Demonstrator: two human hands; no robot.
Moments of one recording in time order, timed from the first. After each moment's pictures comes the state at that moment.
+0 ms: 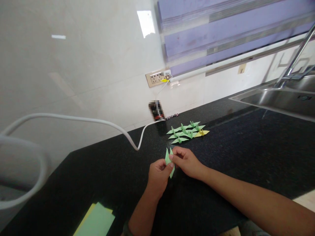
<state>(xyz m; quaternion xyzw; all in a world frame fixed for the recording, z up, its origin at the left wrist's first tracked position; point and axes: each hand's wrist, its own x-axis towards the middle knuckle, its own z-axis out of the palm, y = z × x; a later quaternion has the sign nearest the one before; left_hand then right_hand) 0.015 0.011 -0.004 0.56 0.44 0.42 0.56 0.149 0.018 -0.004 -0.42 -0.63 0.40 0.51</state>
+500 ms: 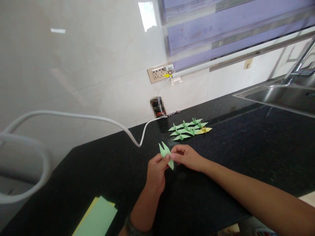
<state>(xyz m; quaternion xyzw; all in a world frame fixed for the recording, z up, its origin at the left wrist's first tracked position) 0.019 0.009 0.001 0.43 0.39 0.51 0.64 0.152 0.027 -0.011 -0.36 -0.62 0.53 0.45</state>
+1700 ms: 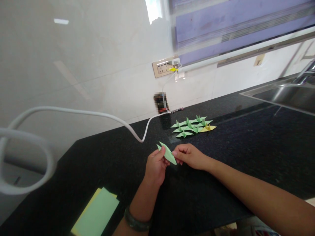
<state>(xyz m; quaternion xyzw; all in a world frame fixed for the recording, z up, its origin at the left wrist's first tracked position) 0.009 0.021 -0.005 0.35 0.37 0.52 0.69 0.154 0.026 -0.012 -0.36 -0.67 0.52 0.39</state>
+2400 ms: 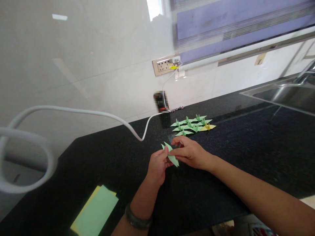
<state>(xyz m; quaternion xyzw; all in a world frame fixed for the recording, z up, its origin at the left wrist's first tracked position) 0.011 0.017 -0.012 0.39 0.42 0.45 0.68 0.169 0.023 0.002 -0.31 -0.88 0.05 0.34</state>
